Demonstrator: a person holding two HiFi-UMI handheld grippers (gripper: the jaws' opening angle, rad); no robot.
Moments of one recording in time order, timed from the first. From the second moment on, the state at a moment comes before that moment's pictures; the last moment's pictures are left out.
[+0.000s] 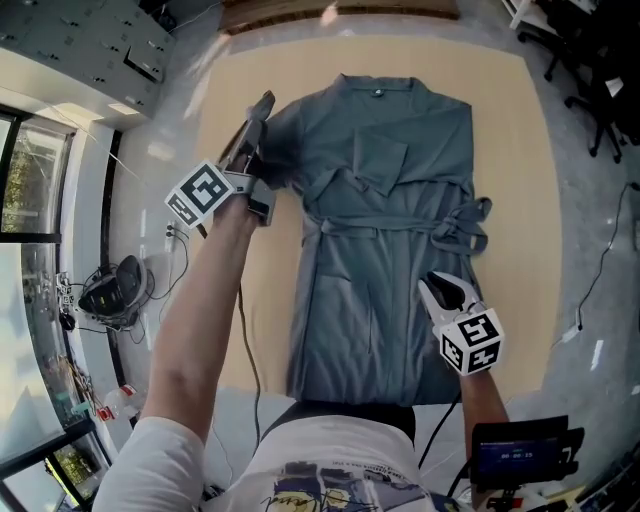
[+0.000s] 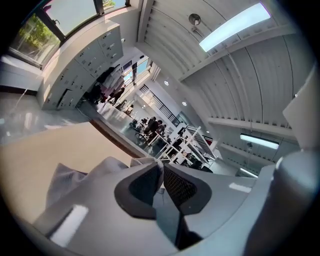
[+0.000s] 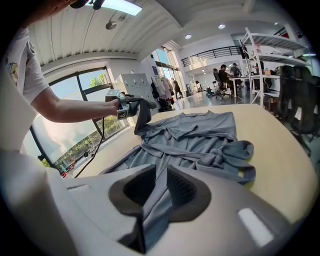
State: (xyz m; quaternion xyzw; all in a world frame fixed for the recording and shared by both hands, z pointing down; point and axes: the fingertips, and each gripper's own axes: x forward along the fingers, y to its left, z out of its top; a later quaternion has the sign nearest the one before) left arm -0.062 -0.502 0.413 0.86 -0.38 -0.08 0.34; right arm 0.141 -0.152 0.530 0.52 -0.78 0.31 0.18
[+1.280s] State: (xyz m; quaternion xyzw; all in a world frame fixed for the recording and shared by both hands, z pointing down) left arm 0.260 -0.371 0.499 0.94 -0.18 0.06 0.30; right arm 0.221 -0.091 0.559 0.59 -0.70 0.37 0.15
